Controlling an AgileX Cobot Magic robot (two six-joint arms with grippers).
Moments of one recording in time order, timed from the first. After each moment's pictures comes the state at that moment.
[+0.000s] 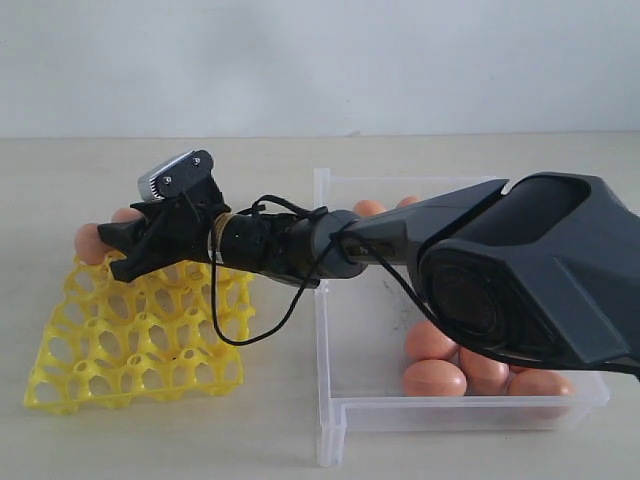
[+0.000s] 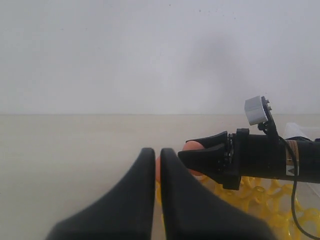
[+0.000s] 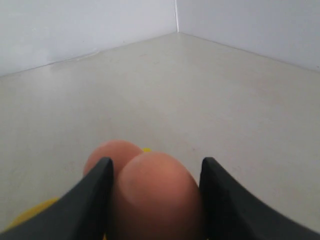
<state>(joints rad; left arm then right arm) 0.02 0.00 0.00 -0.31 0.15 0.27 0.75 2.63 -1.86 -0.72 -0.68 0.68</state>
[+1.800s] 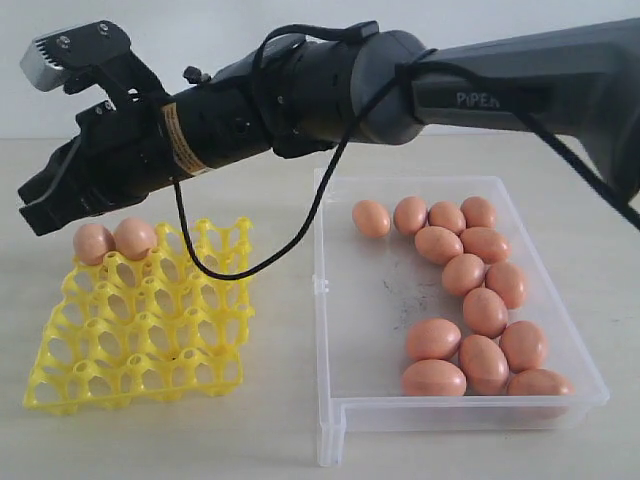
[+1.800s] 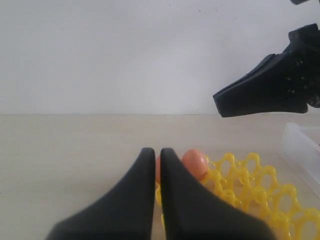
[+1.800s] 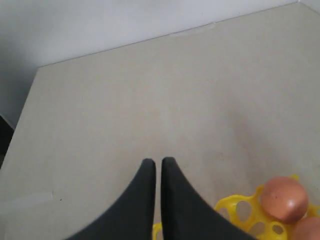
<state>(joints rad) 0.02 0.00 0.00 -0.31 0.15 0.27 0.81 2.14 -1.71 -1.74 -0.68 1.67</state>
